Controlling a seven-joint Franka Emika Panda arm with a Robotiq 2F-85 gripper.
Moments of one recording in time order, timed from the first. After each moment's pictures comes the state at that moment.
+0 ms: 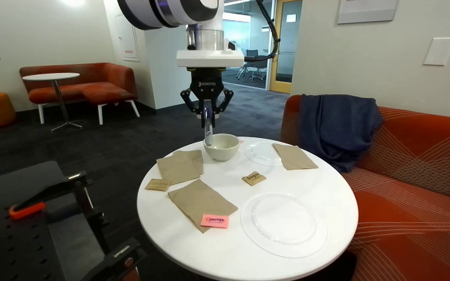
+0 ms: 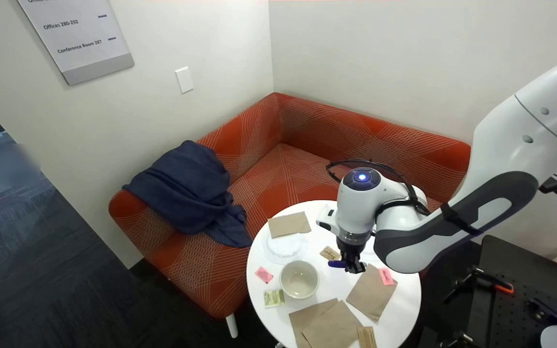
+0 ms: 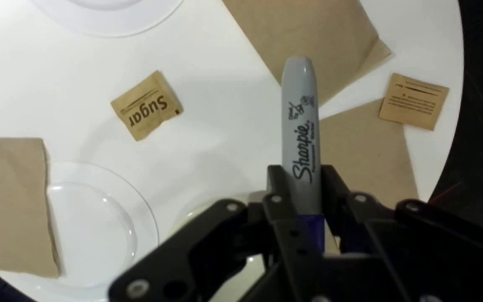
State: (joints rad) arm -0.01 0.40 0.17 -2.26 -0.19 2.62 -0.54
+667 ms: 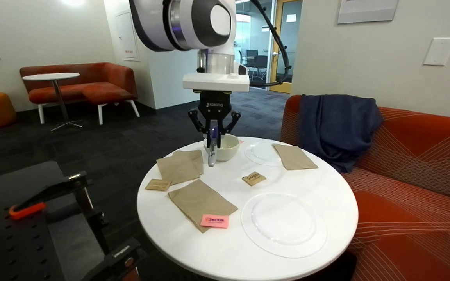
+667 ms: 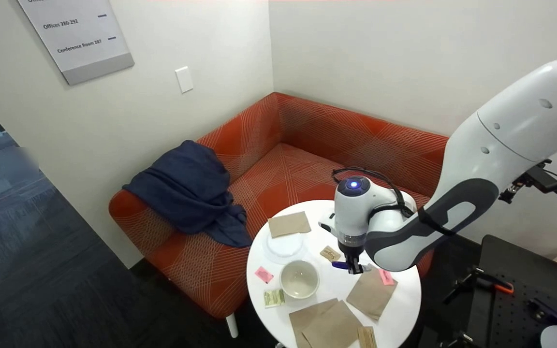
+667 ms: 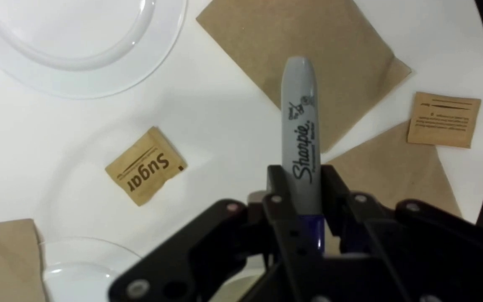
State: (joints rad) arm -0.01 0.53 0.12 -2.20 -0.19 2.61 -0.46
